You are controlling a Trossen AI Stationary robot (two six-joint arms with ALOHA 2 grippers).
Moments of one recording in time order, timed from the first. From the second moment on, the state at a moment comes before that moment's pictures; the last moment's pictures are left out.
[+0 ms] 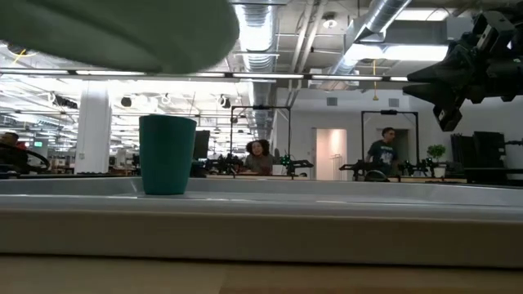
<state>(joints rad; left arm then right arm) -0.63 1.20 1.05 -1.12 -0.21 -1.51 -0.13 0.04 0.01 0.01 0.01 0.56</state>
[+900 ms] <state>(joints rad) -0.42 1.07 0.76 -0.75 -0.02 -1.28 -0.13 0.04 0.01 0.01 0.01 0.57</state>
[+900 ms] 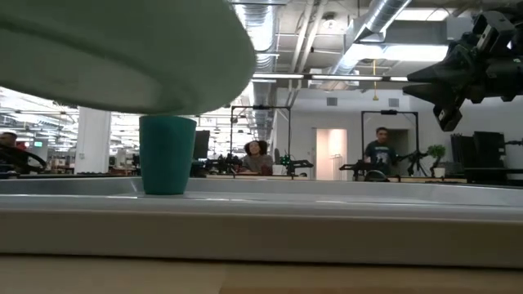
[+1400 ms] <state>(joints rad) -0.36 1.10 0.73 -0.70 0.00 -1.22 -0.13 0.04 0.01 0.01 0.00 0.58</state>
